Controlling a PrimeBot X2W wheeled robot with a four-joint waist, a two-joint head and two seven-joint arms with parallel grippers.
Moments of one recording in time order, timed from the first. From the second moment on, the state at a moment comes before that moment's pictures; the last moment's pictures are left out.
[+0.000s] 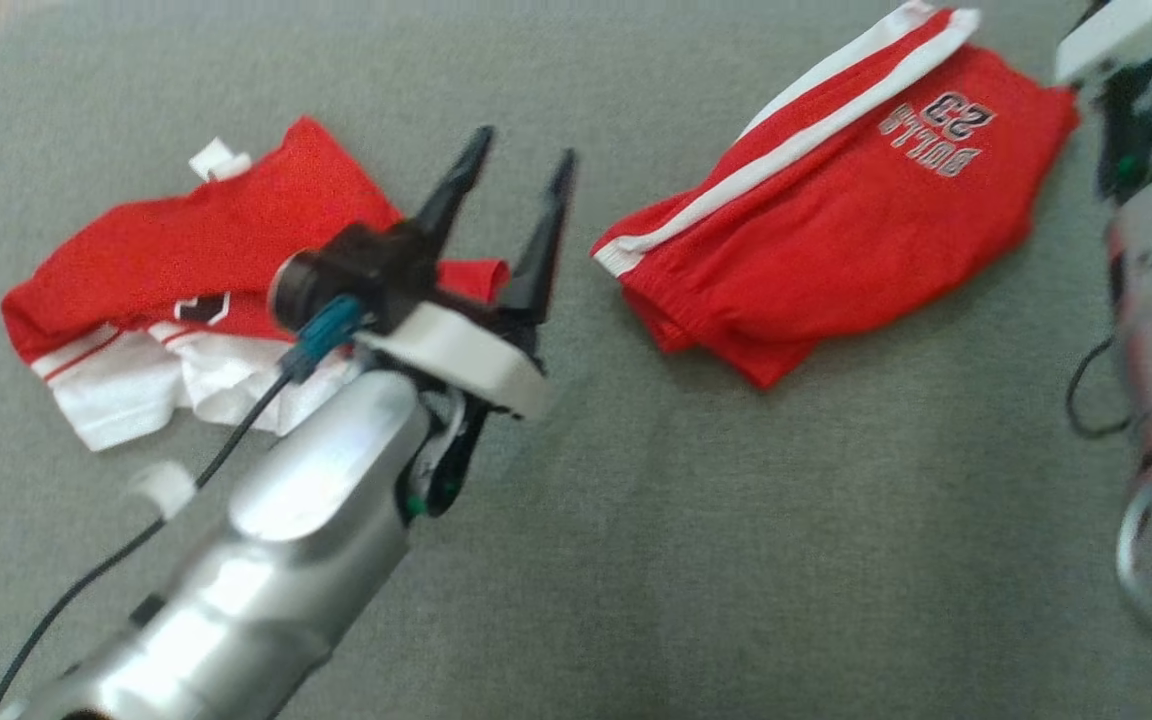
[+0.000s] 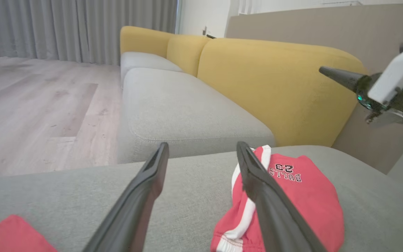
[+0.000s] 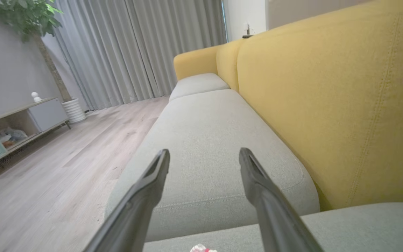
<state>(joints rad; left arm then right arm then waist) -0.78 0.18 -0.90 0.46 -0.79 0.11 -0.25 -1.19 -0.14 -0.35 1.18 -0.10 0.13 -0.25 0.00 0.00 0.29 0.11</state>
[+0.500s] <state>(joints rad) -0.39 0.21 -0.59 0.31 -0.55 0.18 -0.25 -0.46 -0.12 -0.04 0.61 0.26 0.13 -0.25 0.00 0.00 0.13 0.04</state>
